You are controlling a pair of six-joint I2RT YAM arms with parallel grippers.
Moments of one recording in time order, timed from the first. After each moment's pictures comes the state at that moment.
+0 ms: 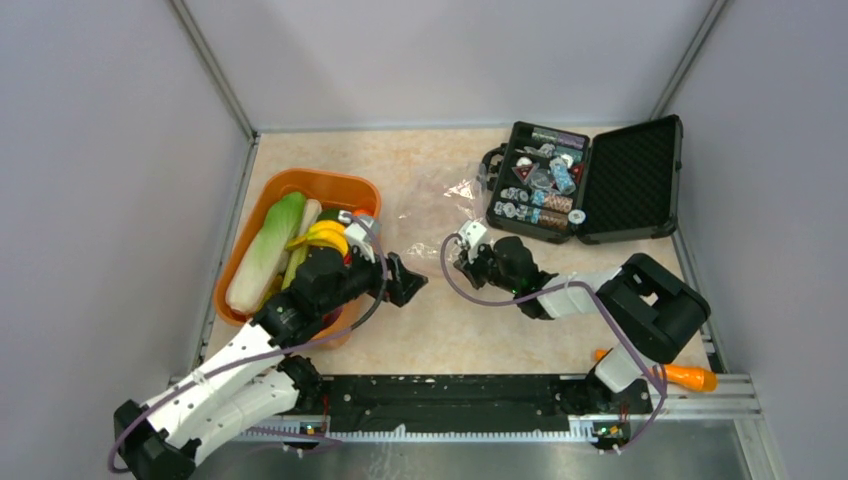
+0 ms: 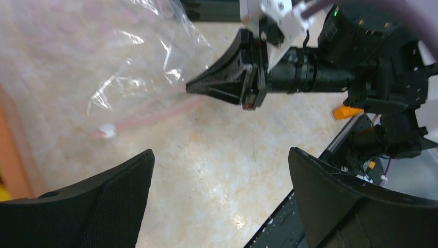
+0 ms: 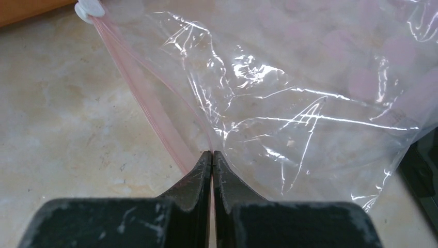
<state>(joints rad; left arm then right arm) -0.67 0.71 0.60 -0.16 0.18 -0.42 0.74 1.59 0.53 0.67 -0.15 -0.12</state>
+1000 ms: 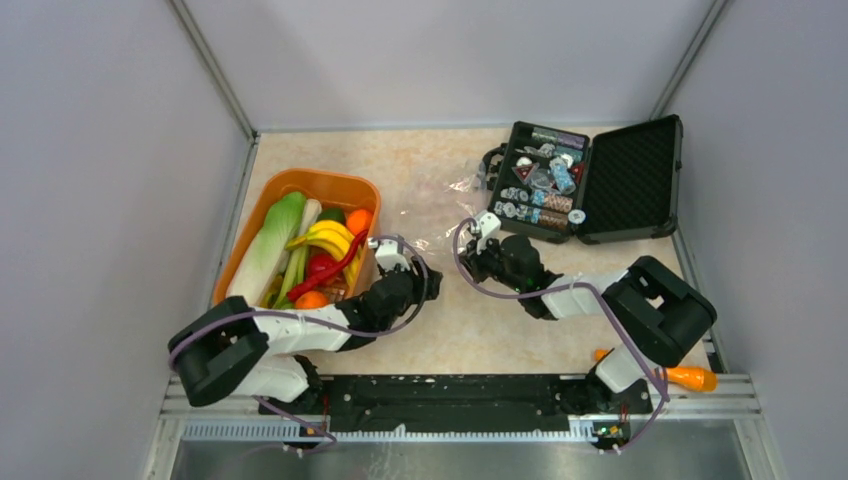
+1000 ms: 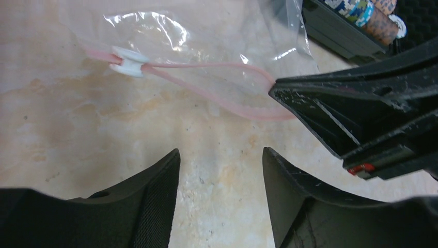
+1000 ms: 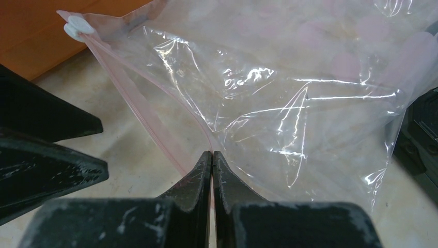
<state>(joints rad) -0.96 1.29 0.40 0.45 -0.45 -0.81 0.72 1.56 0.50 0.74 -0.09 0.08</state>
